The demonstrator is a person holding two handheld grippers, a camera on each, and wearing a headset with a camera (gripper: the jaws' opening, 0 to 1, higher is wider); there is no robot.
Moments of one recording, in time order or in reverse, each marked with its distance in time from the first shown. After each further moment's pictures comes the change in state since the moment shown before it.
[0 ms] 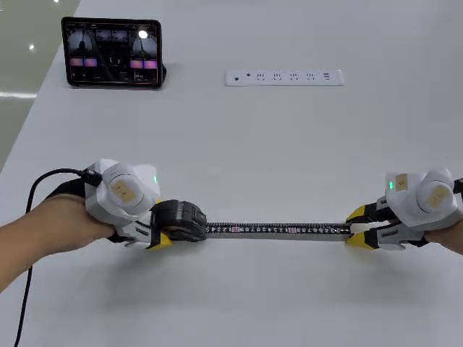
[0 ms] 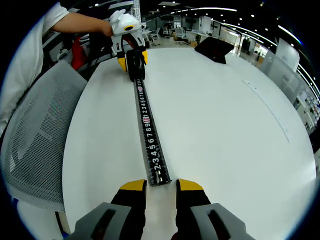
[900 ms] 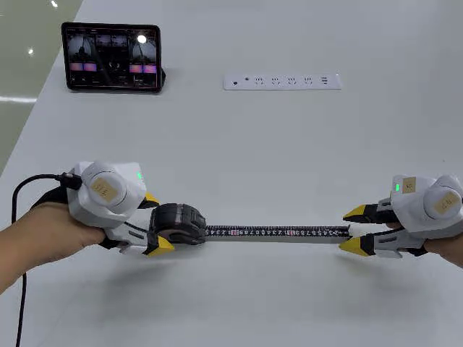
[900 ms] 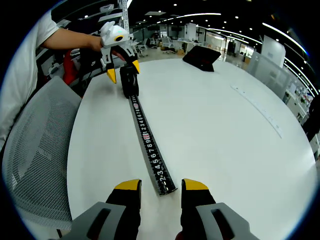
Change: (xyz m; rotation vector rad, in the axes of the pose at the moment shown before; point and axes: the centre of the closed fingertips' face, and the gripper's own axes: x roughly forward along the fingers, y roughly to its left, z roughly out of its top) left arm -0.027 -0.004 0.009 -0.124 -0.113 0.045; right arm -0.013 0.009 0.022 0.086 -0.109 -0.074
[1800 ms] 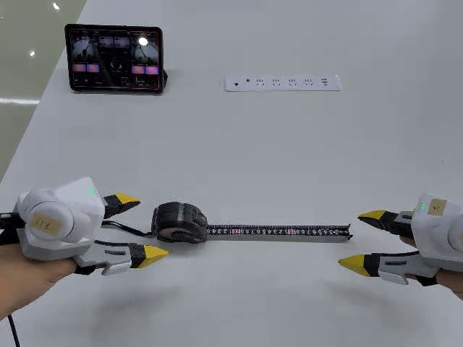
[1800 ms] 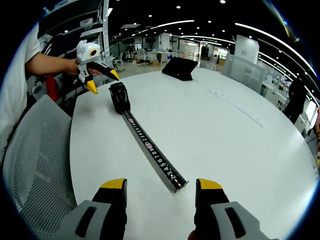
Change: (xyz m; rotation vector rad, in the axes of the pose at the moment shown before) left arm -0.040 -0.012 0.003 -0.118 -0.235 0.135; right arm -0.020 0.019 0.007 0.141 -0.113 -0.166
